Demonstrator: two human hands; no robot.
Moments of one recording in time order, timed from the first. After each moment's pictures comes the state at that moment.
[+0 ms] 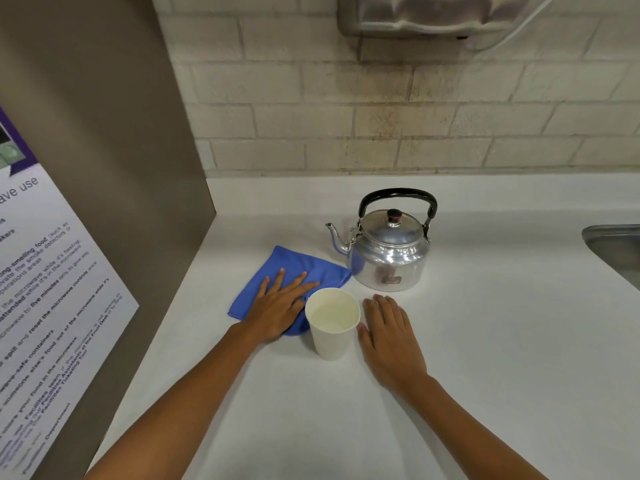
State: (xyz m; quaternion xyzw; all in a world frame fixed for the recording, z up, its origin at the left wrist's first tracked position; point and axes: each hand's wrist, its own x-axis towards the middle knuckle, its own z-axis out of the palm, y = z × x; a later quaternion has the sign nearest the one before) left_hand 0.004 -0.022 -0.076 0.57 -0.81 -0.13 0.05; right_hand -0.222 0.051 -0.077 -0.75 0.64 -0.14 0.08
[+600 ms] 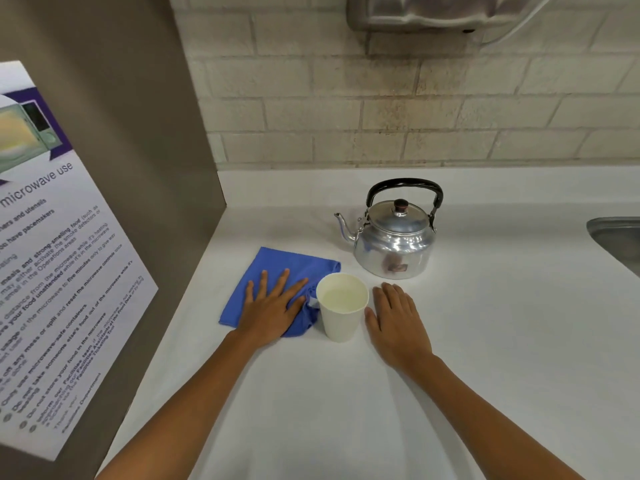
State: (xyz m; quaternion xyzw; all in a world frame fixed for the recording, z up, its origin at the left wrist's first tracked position) left_hand 0.019 0.019 -0.073 0.65 -0.75 -0.08 0.01; right_hand -0.219 0.053 -0.075 -0.74 0.65 -0.14 0.08
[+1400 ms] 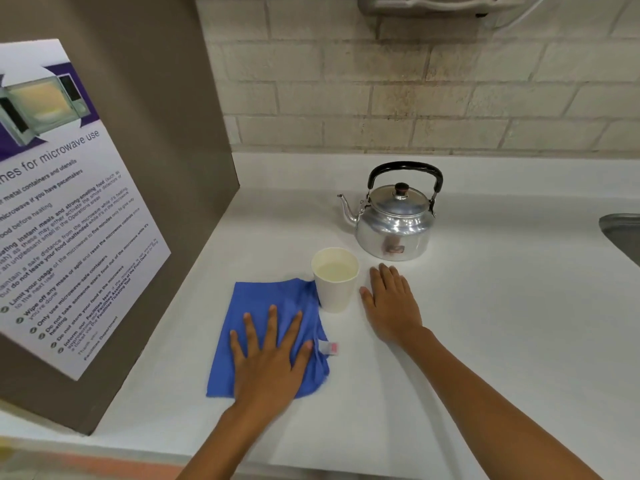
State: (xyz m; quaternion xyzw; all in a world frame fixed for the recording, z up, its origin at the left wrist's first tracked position) left_hand -0.026 0.167 -0.088 0.75 -0.65 -0.07 0.02; right_hand -0.228 0.055 -0.076 -0.76 0.63 -0.11 0.11
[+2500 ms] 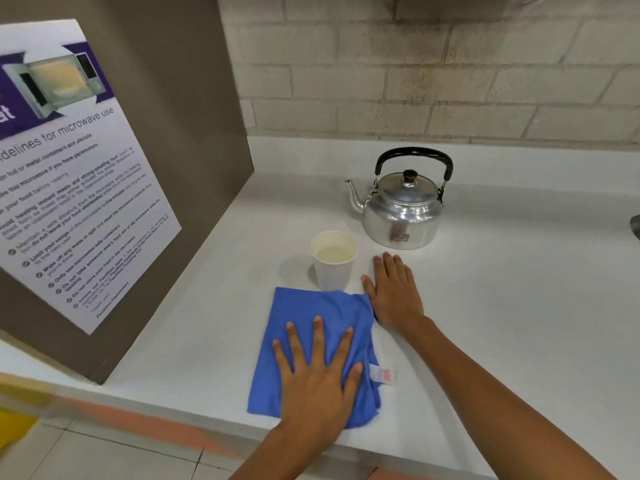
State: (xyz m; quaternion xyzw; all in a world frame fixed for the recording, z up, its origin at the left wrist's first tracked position) left_hand -0.122 0.217 -0.069 0.76 -0.64 -0.06 0.05; right_hand -0.238 0.052 -0.083 -0.79 0.60 -0.11 0.11
